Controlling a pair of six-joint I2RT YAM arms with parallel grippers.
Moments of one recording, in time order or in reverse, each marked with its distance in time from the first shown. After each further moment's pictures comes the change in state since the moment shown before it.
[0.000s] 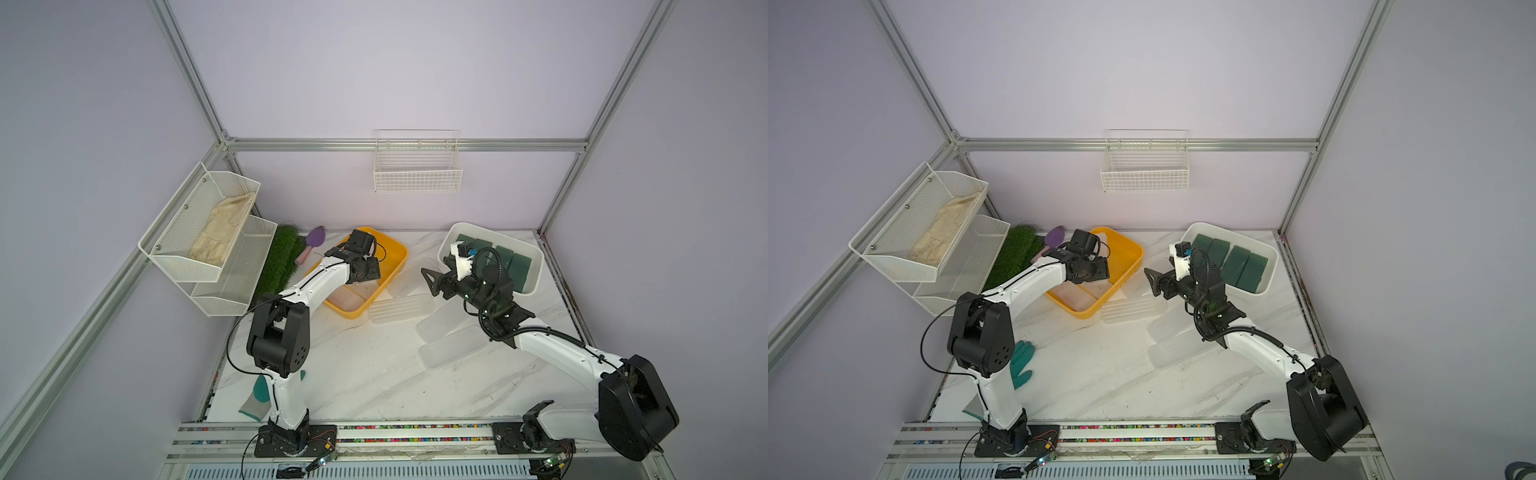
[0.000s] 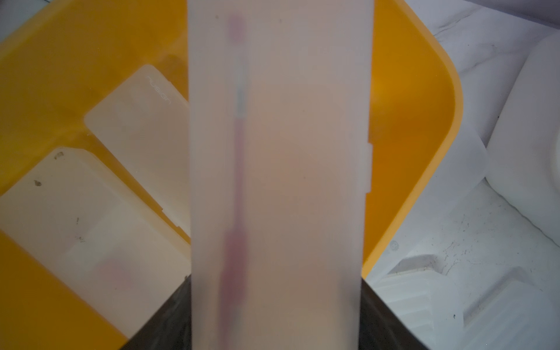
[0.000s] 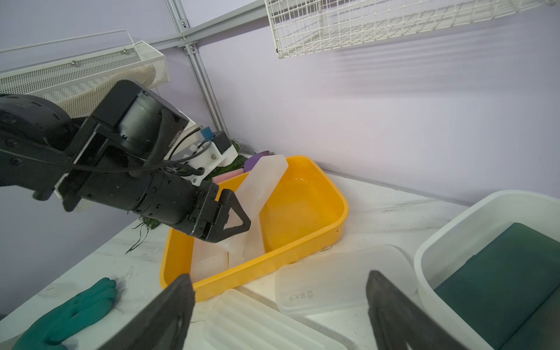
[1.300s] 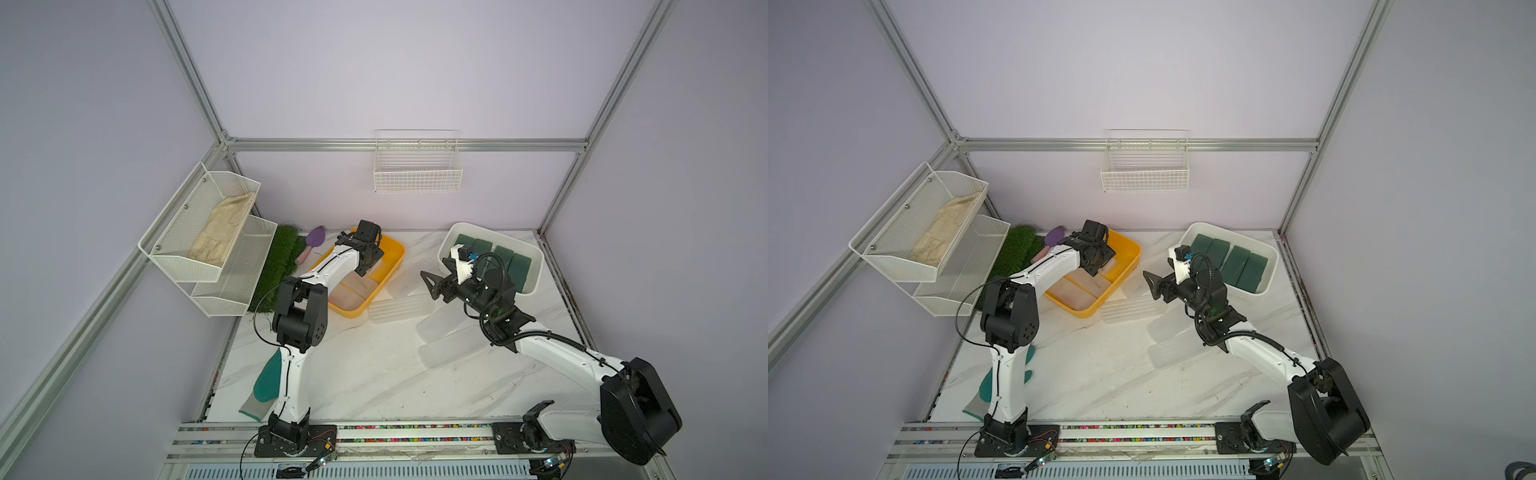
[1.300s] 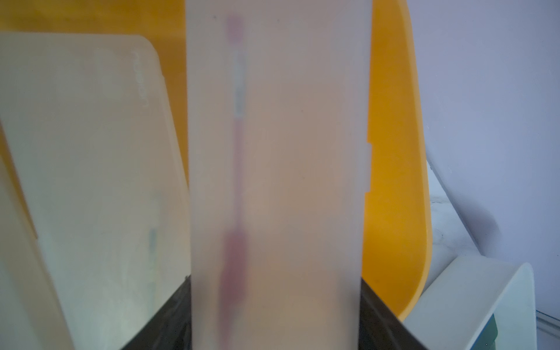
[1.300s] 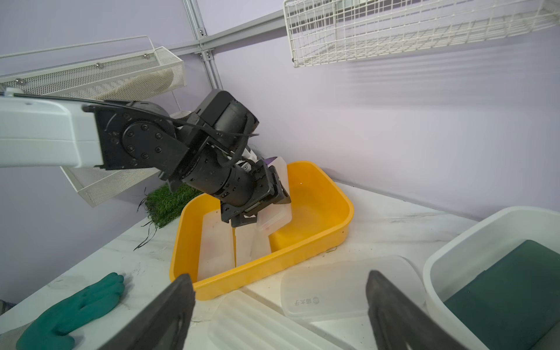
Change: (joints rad) left arm 0.022 0.280 0.305 0.001 -0.047 -0.610; right arm 0.008 -0.019 -0.037 0.057 -0.036 -0.041
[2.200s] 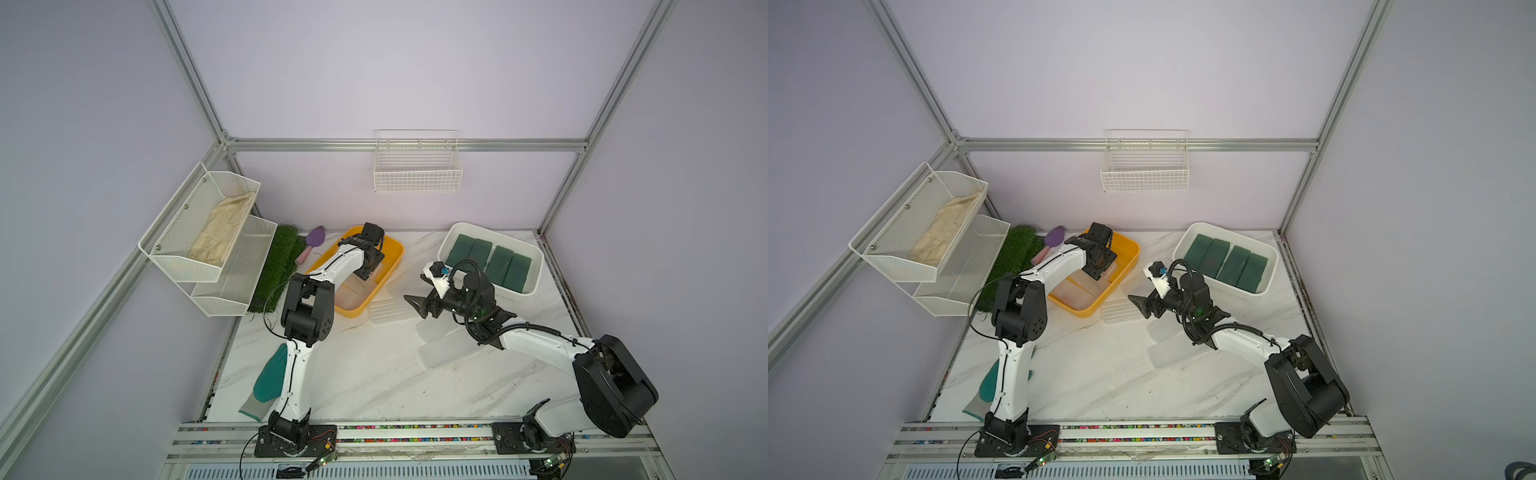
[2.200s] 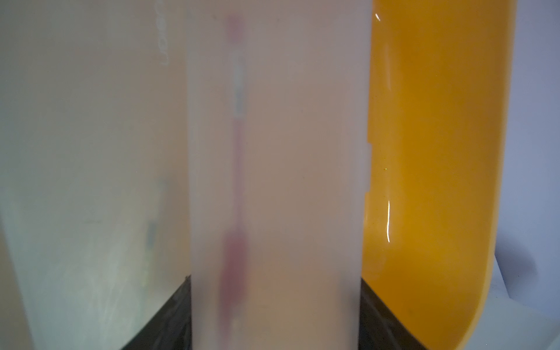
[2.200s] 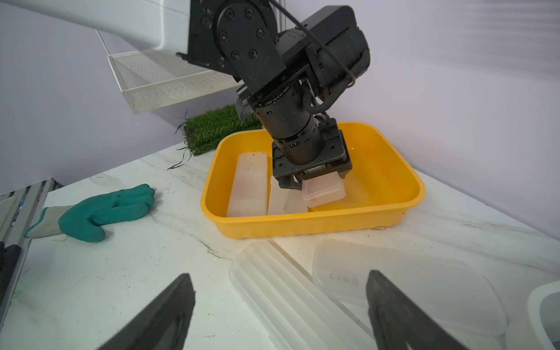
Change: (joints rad) left arm -0.007 0.082 0.069 -0.084 -0.020 -0.117; right arm 0.054 0.155 0.009 -0.008 -0.179 -0.190
